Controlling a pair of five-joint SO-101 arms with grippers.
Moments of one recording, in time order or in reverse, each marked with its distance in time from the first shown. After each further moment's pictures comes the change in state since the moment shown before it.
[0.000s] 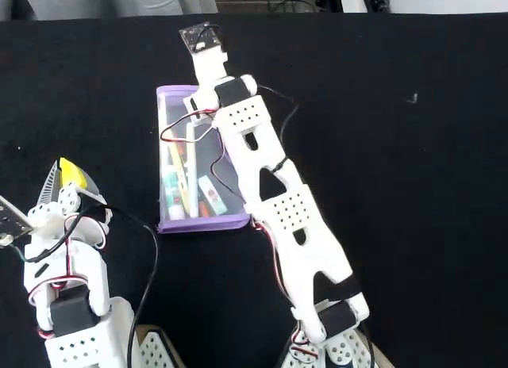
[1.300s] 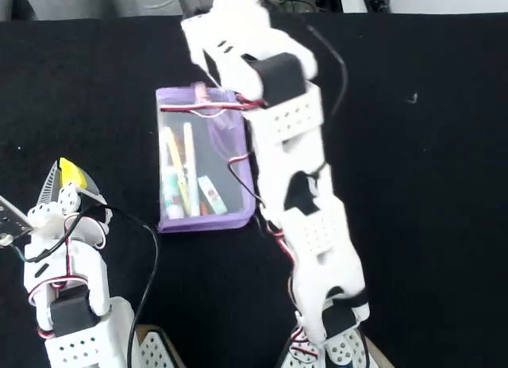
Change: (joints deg) left arm 0.0 0.0 0.0 0.0 0.0; right arm 0.2 -30.9 -10.3 5.5 2.7
